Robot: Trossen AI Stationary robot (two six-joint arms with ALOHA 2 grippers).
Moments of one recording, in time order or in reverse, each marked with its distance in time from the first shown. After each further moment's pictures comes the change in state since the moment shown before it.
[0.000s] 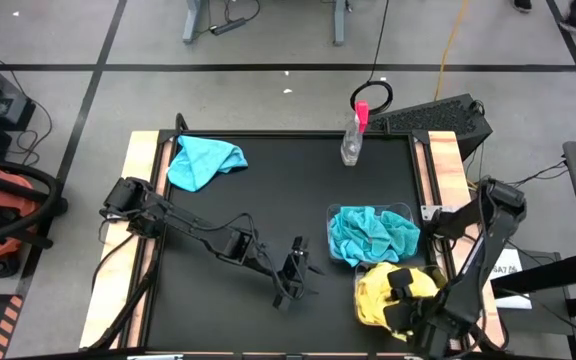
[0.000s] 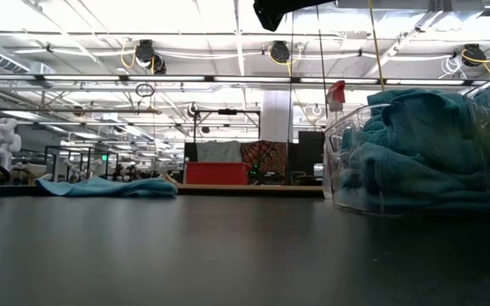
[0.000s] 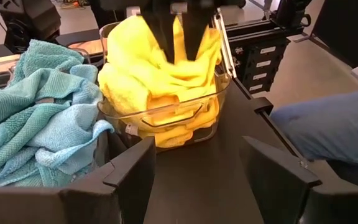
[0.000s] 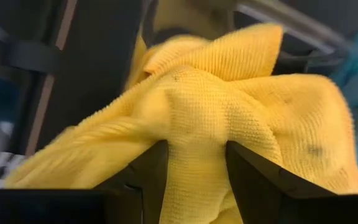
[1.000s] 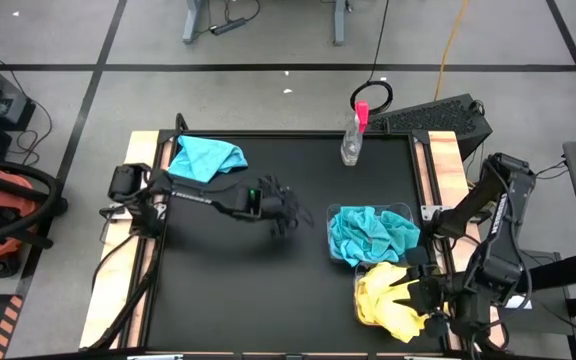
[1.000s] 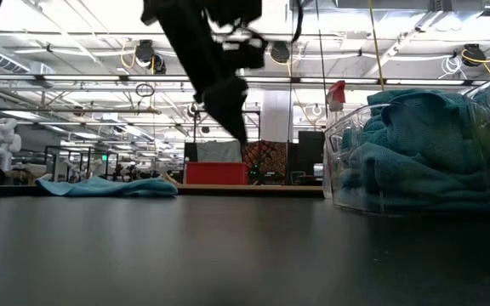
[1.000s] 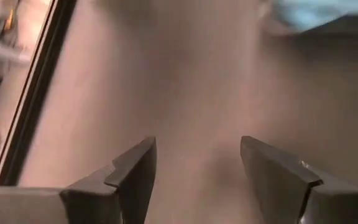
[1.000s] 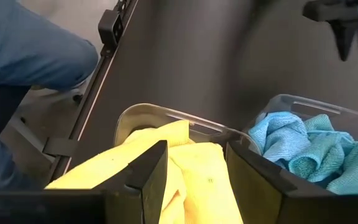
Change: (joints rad) left arm 0.291 -0.031 -0.003 -0.617 -0.421 -0.081; right arm 0.057 -0.322 0.000 0.014 0.302 -0.017
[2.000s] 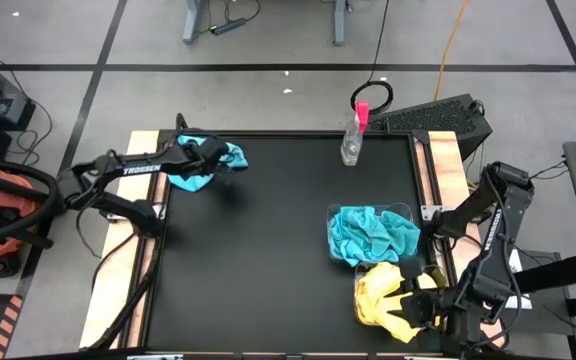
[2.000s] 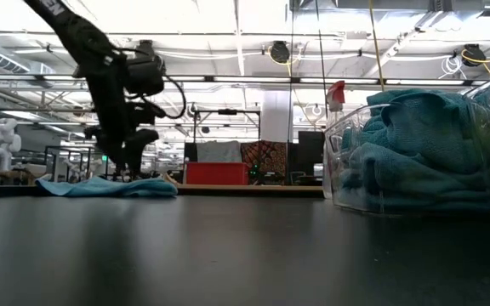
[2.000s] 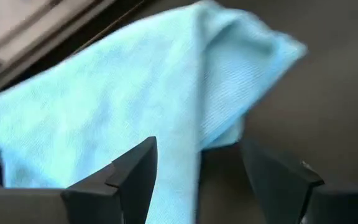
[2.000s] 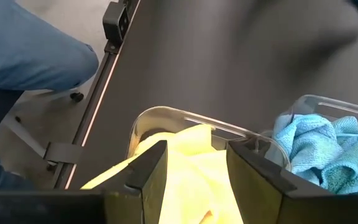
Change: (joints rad) left arm 0.669 -0.443 -0.592 0.045 0.115 -0.207; right arm 0.005 0.110 0.001 0.074 0.003 0.023
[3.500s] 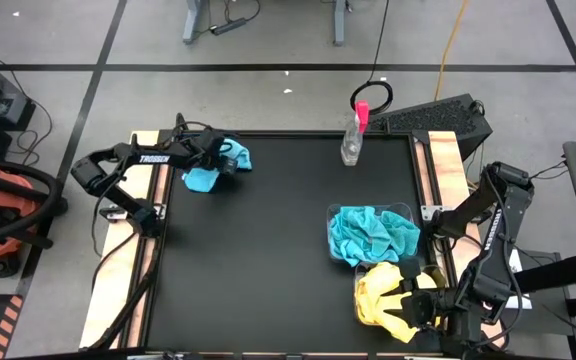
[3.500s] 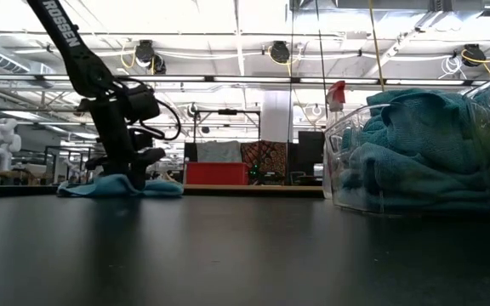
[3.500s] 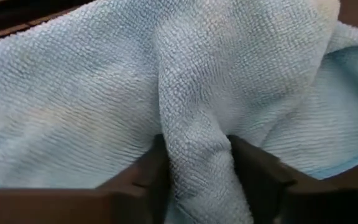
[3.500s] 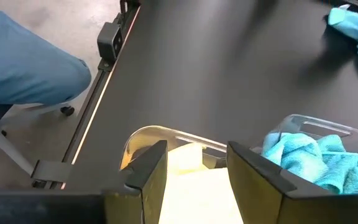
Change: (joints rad) left arm 0.212 0.195 -0.079 0.284 0.222 -0.094; right arm 0.000 0.000 0.000 0.035 0.074 -0.041
